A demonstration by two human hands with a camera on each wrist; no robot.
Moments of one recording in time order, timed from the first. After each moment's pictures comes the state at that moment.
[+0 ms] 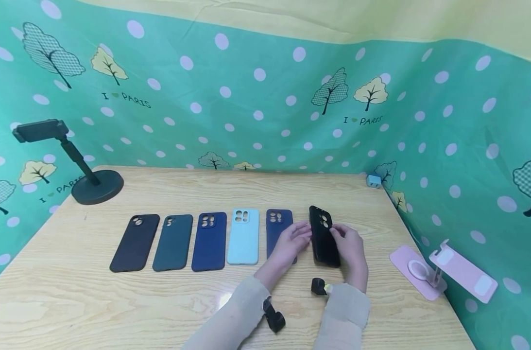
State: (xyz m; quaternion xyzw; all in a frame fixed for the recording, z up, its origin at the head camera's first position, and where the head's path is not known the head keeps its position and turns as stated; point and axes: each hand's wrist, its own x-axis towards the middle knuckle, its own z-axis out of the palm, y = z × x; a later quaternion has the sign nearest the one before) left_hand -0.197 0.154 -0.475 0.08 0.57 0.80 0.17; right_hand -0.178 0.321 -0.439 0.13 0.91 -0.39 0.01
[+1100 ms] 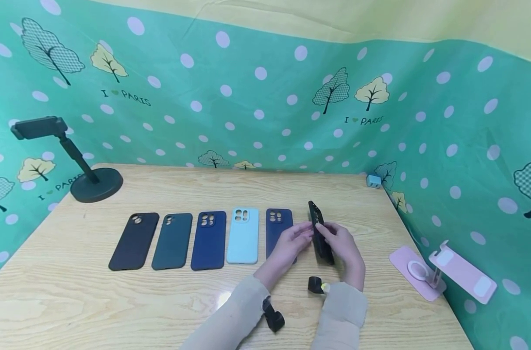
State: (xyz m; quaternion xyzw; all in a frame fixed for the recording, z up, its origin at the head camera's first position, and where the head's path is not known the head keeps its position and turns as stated) left_hand -0.197 0.155 -0.477 0.12 0.56 0.80 0.18; right_hand -0.182 0.310 -0.429 0.10 0.86 -0.50 0.12
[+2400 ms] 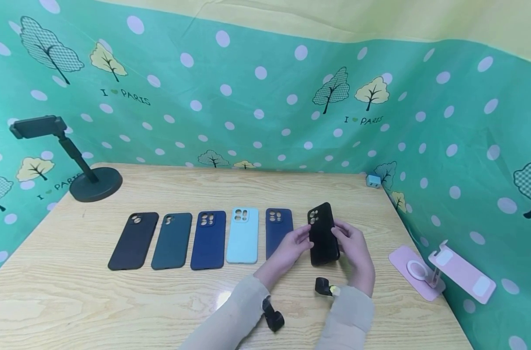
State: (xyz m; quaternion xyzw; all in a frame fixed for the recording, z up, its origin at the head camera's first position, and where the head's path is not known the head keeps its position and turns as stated) left_hand -0.193 0.156 -0.476 0.12 0.63 0.74 0.20; right_hand -0.171 0.332 -0.432 0.09 0.82 -0.57 0.03
